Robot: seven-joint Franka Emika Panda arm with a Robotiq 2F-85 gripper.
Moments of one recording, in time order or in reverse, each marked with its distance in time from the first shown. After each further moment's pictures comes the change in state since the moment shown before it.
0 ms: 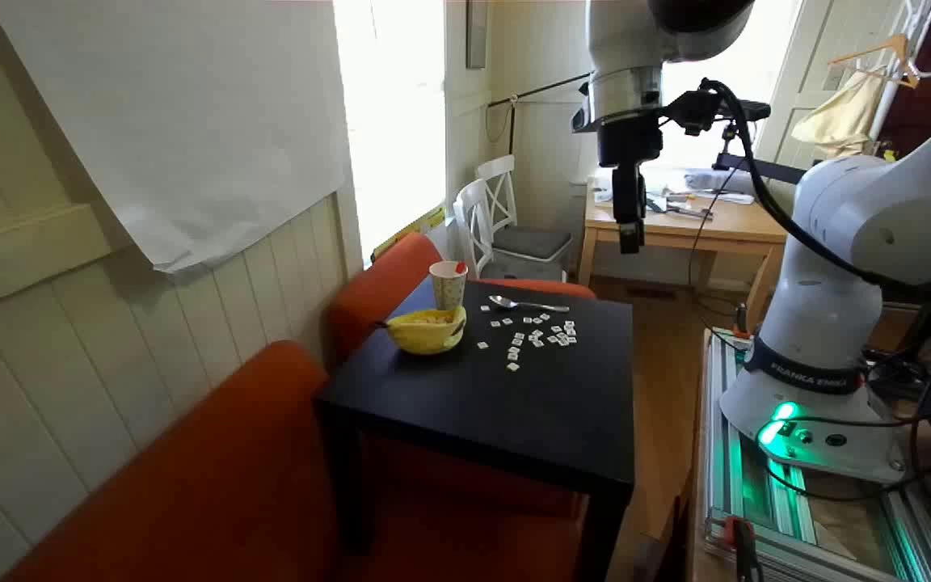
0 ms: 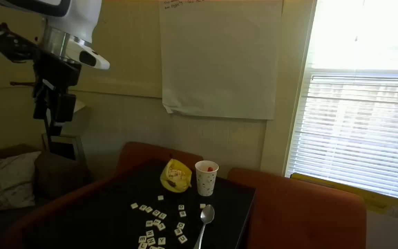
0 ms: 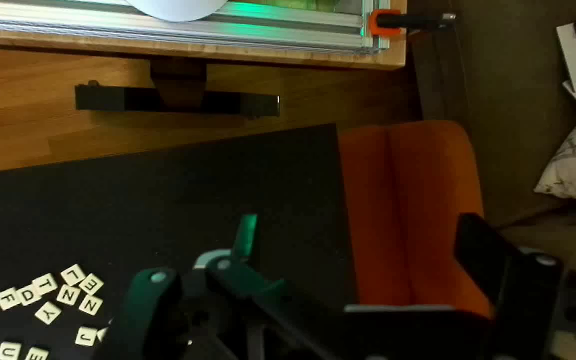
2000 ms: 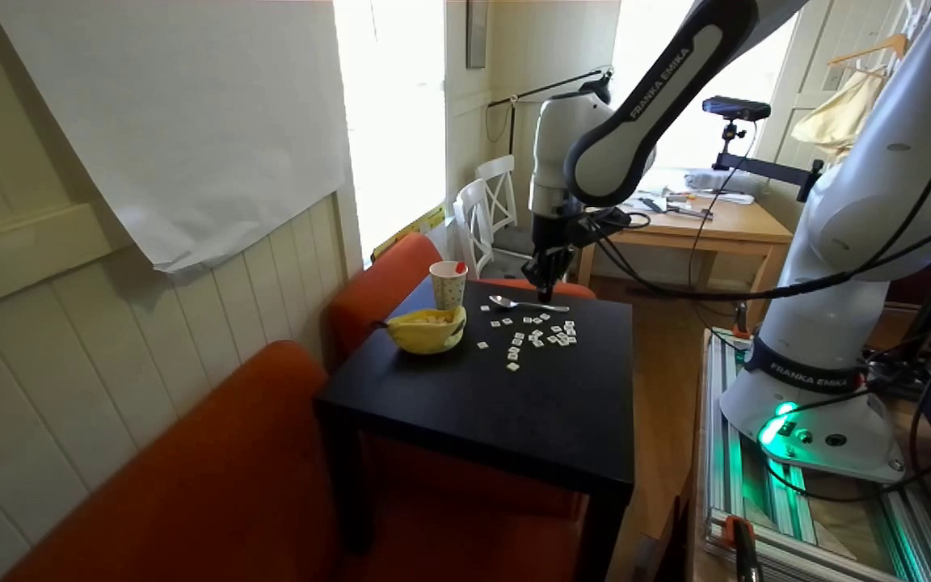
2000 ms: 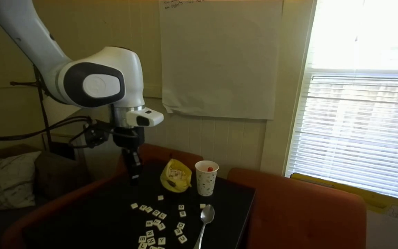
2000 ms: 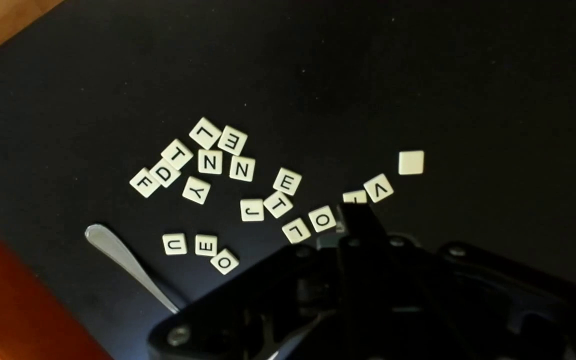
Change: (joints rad) arm -0.234 0.599 0.081 -0.032 -0.269 0.899 0.306
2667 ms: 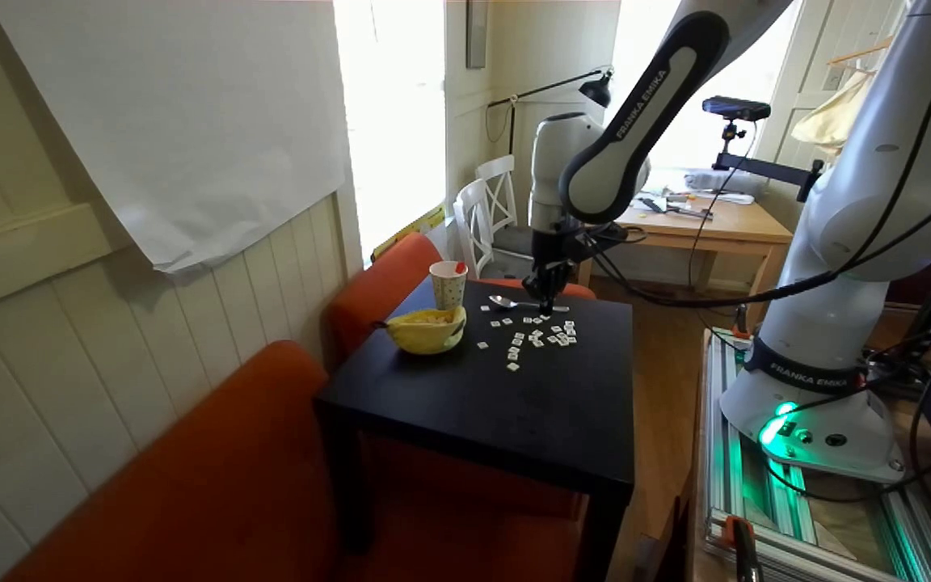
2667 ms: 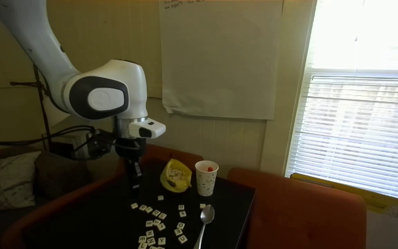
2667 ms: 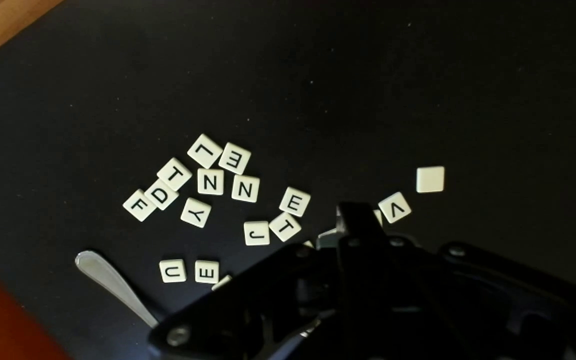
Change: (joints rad) arm 0.006 0.094 -0.025 0.008 0.000 0.056 -0.003
